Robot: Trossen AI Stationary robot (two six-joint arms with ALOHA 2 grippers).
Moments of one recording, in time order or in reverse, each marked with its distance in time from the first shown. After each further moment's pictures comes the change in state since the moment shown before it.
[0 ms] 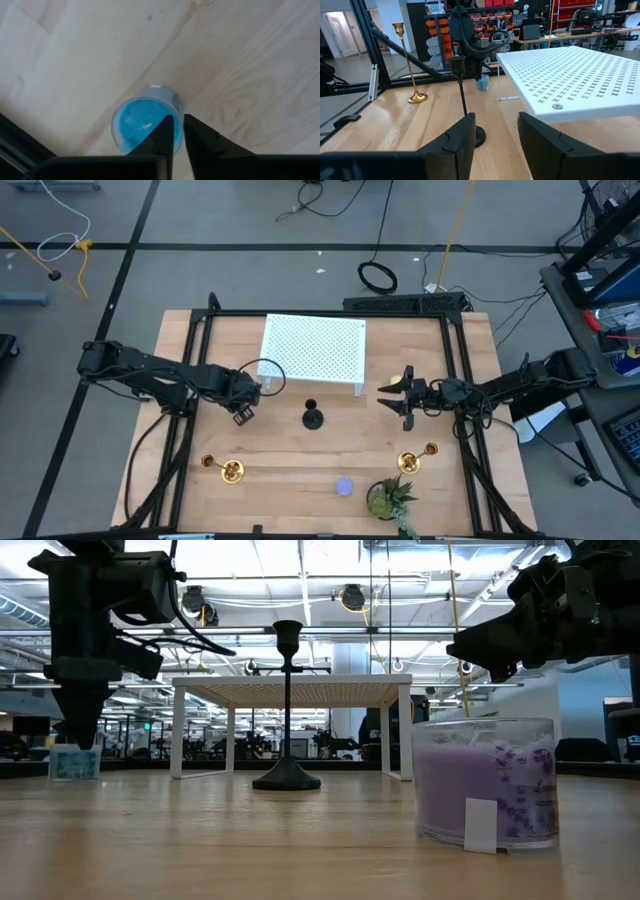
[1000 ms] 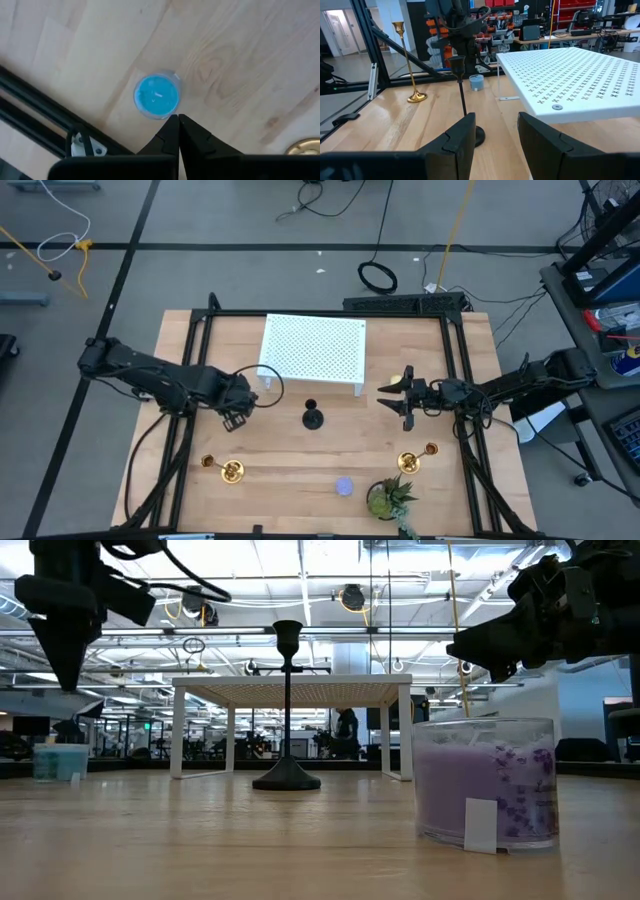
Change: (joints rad) left arm -0.161 -0.003 0.250 -0.342 0.007 -0.059; right arm 0.000 0.000 0.000 0.000 0.000 -0.011
